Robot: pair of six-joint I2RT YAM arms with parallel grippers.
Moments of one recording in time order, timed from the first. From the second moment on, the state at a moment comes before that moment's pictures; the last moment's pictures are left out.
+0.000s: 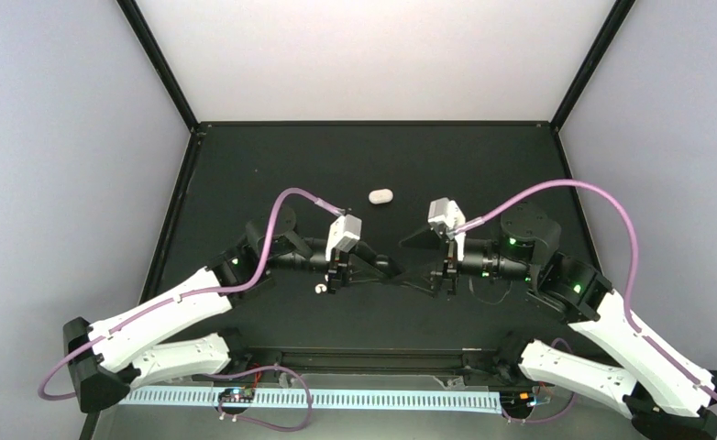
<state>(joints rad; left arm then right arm) -0.94 0.99 0.89 0.02 0.73 -0.19 0.90 0.79 1.08 -0.51 -0.50 0.11</state>
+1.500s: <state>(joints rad) -0.63 0.64 0.47 0.60 0.66 -0.55 0.73 1.09 1.20 -0.30 -0.06 0.36</state>
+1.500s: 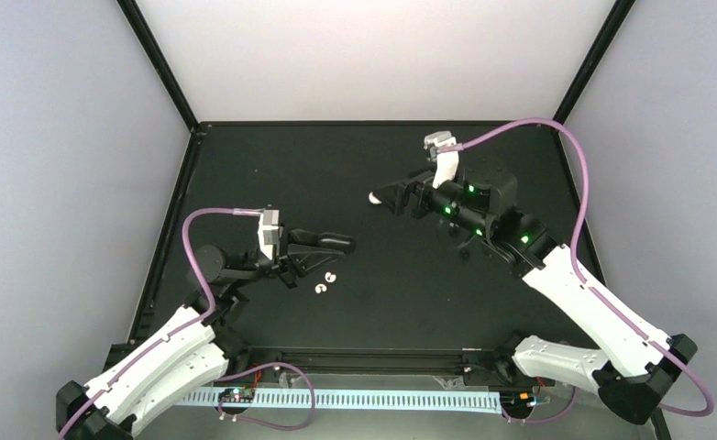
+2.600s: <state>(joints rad) -0.67 0.61 0.54 0.44 0.90 -0.44 1.14 0.95 1.27 -0.52 -0.12 0.21</state>
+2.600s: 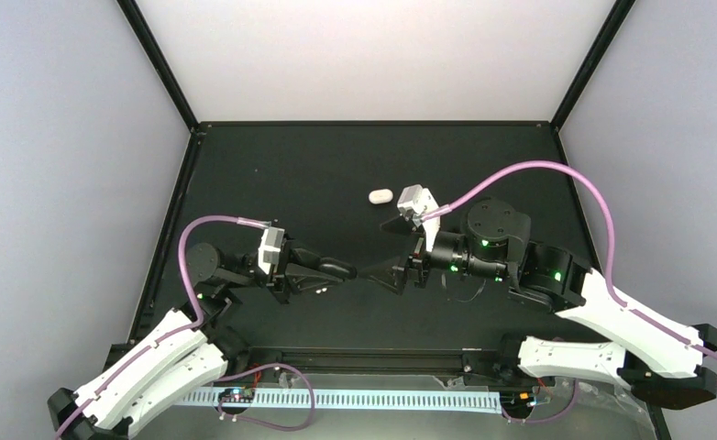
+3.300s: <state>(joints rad) -0.67 0.72 0.55 0.43 0.88 -0.42 1.14 1.07 1.27 -0.52 -0.06 0.22</state>
